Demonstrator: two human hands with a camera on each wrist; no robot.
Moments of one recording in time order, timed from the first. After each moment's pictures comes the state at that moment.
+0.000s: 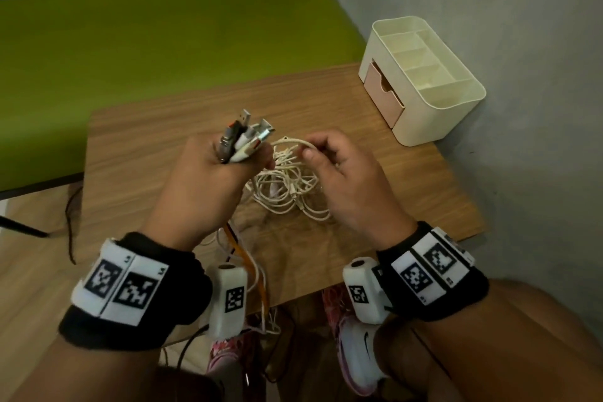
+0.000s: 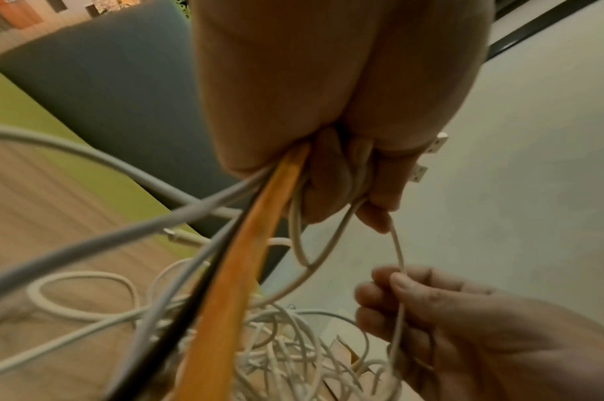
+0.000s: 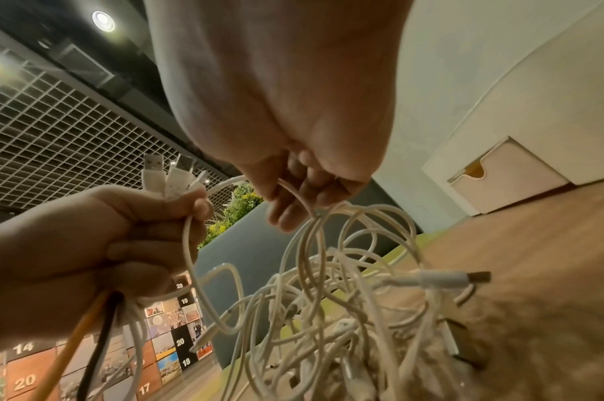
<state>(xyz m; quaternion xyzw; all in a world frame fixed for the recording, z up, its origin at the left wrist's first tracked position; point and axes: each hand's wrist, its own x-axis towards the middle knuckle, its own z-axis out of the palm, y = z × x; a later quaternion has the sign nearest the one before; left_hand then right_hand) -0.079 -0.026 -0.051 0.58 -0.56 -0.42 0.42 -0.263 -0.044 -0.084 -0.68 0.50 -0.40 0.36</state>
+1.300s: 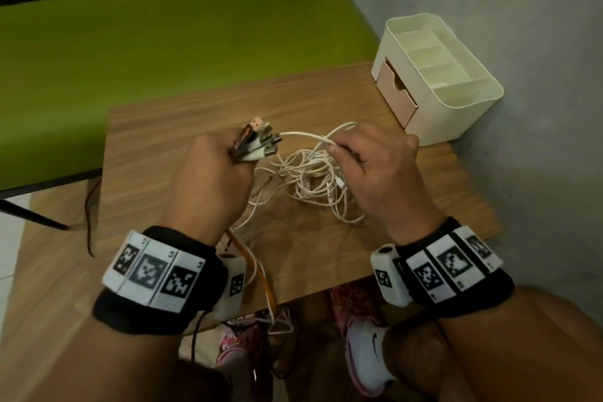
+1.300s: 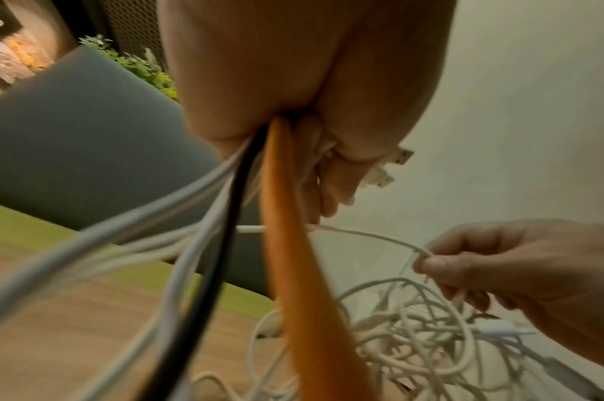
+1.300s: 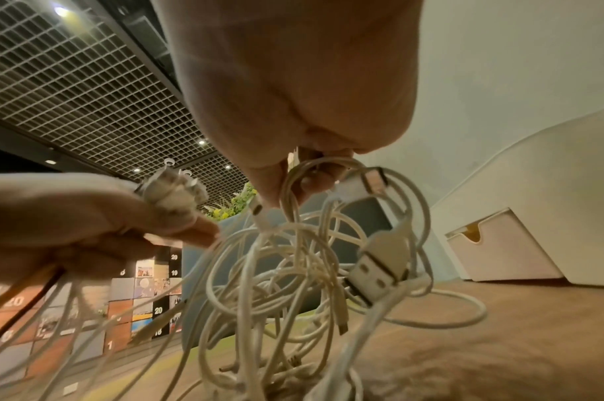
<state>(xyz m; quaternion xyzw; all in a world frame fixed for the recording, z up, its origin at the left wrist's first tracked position) -0.073 -0.034 -0.064 0.69 -0.60 -0.21 0.34 -0.283 -0.057 -0.093 -0.78 0.51 -0.36 0.07</state>
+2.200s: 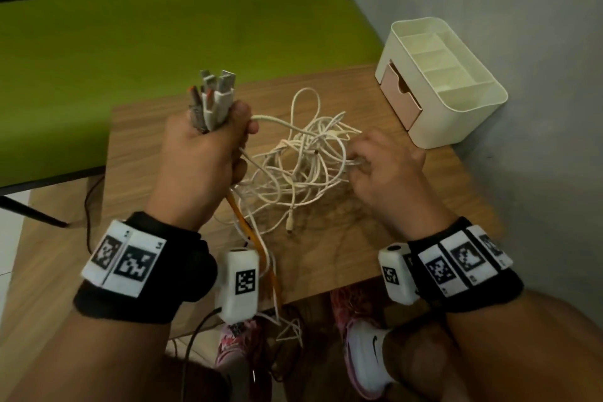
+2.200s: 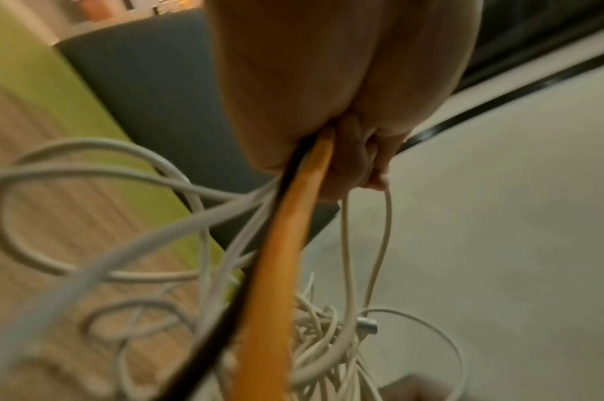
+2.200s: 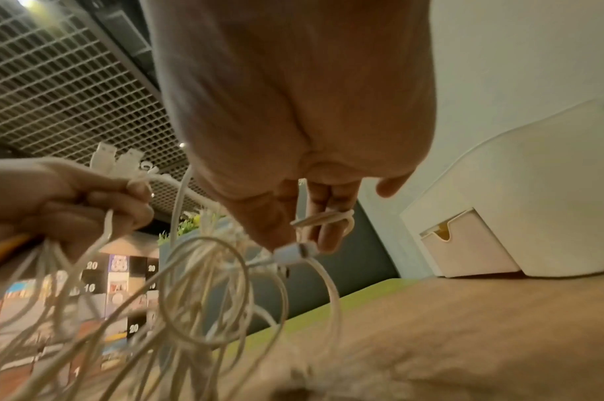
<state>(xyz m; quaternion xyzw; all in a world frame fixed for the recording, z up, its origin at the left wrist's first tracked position) -0.065 -0.036 -0.047 0.51 -0.46 -0.45 0.57 -0.292 -0.063 -0.097 -0.76 0.59 -0.19 0.18</state>
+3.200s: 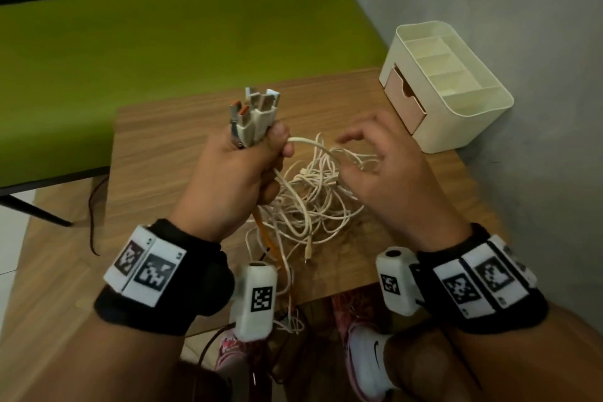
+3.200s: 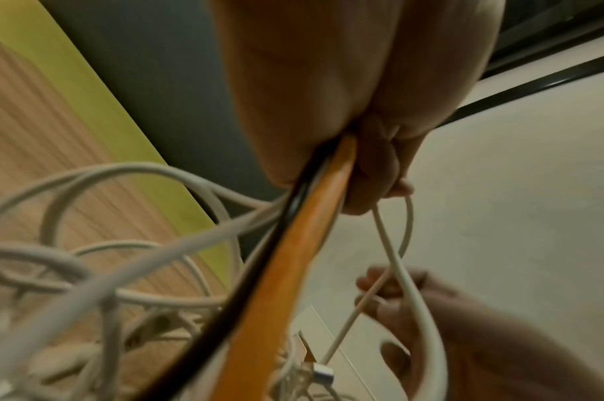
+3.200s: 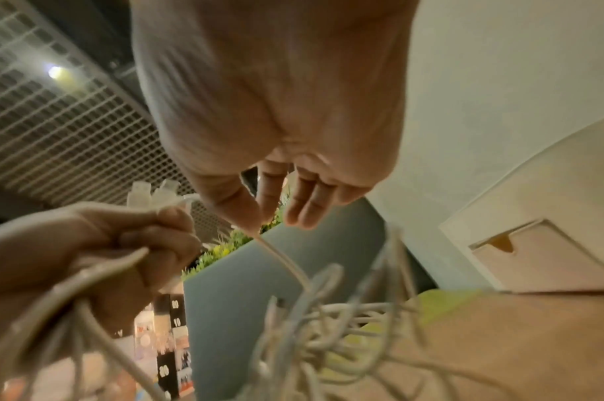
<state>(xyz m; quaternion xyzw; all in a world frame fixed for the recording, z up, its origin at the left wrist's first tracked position) -0.087 -0.029 -0.046 0.46 -0.45 -0.57 0.51 -0.281 -0.049 -0.064 -0.75 0.51 -0.35 0.25</state>
